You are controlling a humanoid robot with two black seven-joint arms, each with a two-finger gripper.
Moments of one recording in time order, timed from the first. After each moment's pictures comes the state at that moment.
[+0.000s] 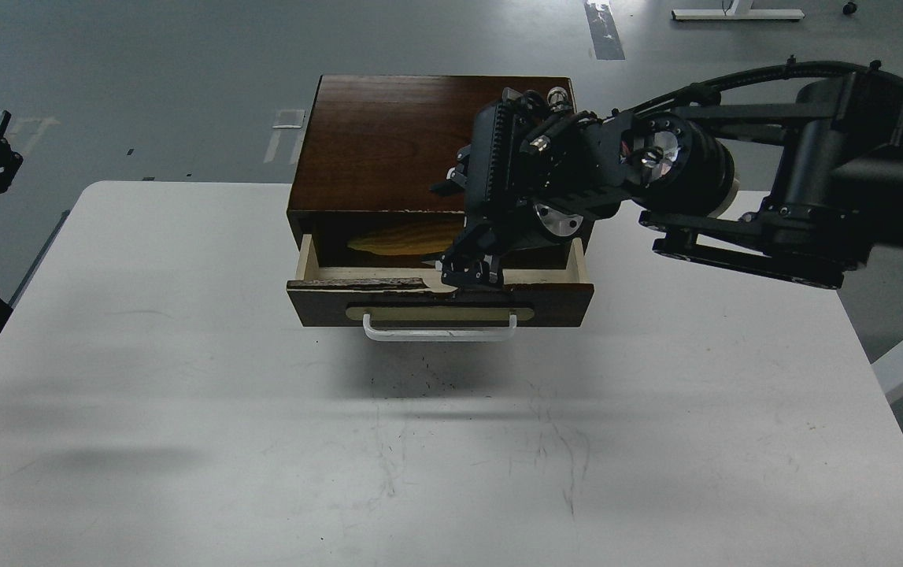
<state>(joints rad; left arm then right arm) -0.85 0.63 -0.51 -0.31 -0.20 -0.49 -0.43 1.58 -0.34 -0.09 1.34 -2.00 0.28 0.24</state>
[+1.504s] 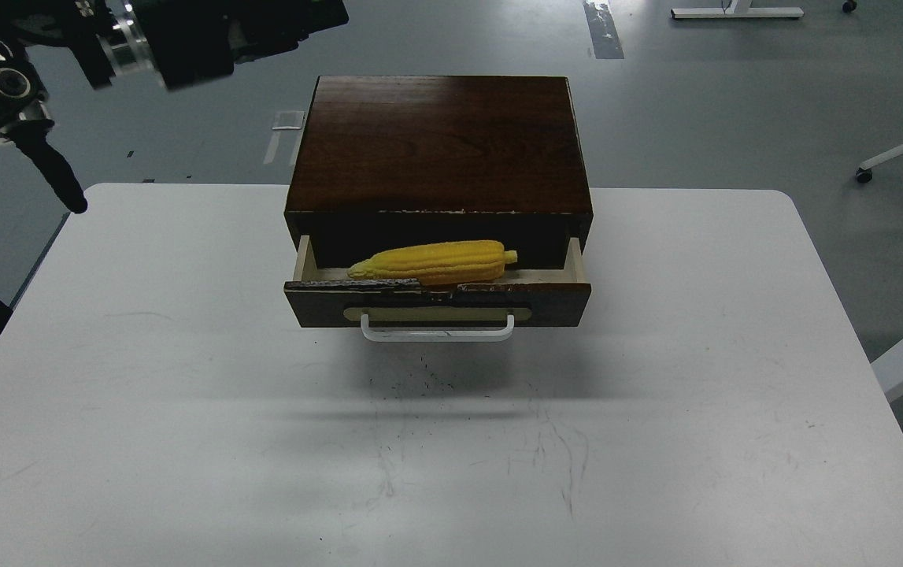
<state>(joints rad) -1.21 0.69 -0.50 -1.31 1.11 -0.49 -0.43 1.28 -0.76 0.25 0.62 0.11 0.38 0.22</state>
